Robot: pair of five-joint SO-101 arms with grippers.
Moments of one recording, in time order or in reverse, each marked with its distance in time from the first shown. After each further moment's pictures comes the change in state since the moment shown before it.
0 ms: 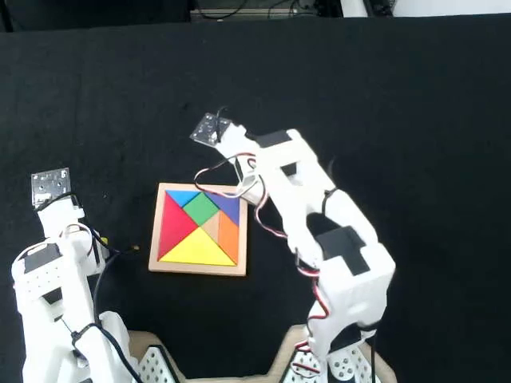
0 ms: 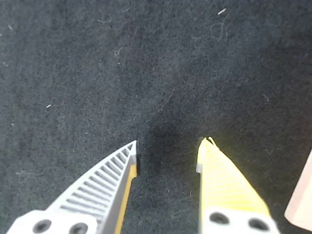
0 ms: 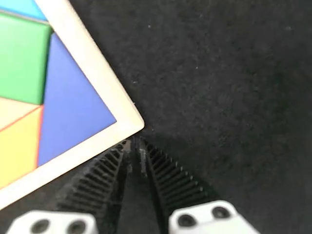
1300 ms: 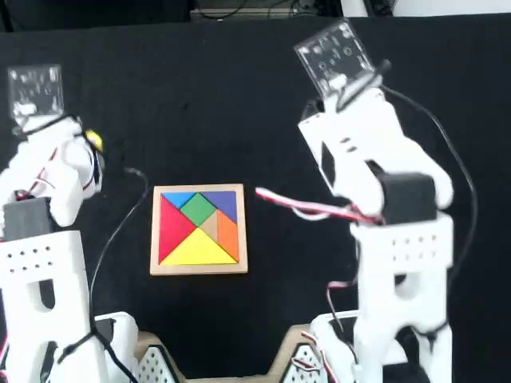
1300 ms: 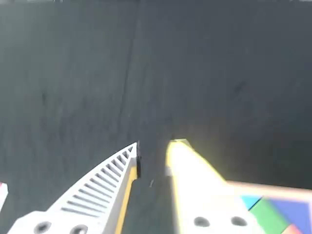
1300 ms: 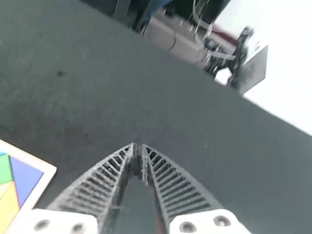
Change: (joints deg) left arm 17.8 0.1 -47.5 14.9 9.1; right arm 13.5 -55.5 -5.9 13.0 -15.8
